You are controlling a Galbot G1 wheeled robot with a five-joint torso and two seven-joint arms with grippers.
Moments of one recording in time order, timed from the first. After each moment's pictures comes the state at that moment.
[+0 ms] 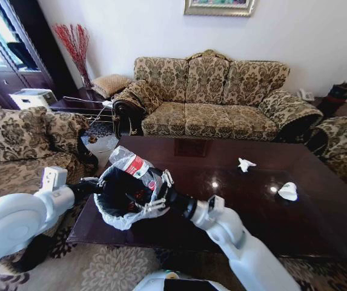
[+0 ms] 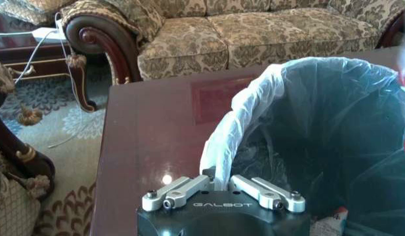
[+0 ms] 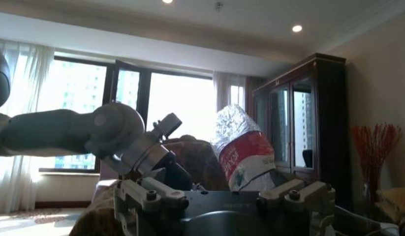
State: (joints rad) left arm 1.89 -0.45 -1.30 -2.46 -1.44 0.72 -0.34; right arm -1.09 1.08 0.03 2.28 0.48 -0.10 -0.54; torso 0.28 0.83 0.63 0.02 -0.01
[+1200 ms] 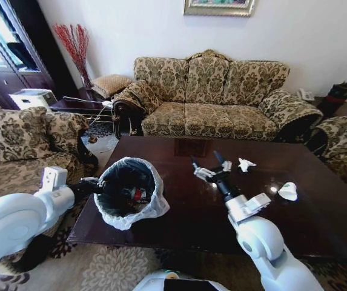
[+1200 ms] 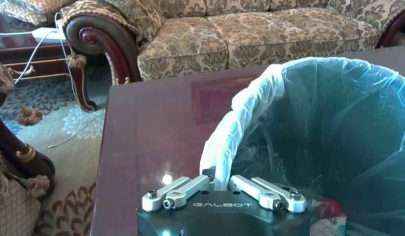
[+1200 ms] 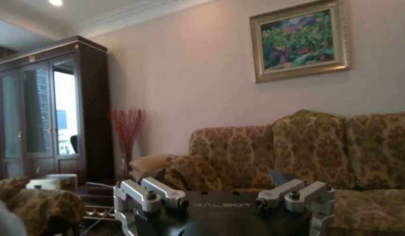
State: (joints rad) left arm 1.89 -0.45 -1.31 -2.46 -1.44 0.72 -0.34; right arm -1.33 1.11 0.39 2.36 0.48 -0.18 0.16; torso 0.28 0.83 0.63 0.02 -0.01
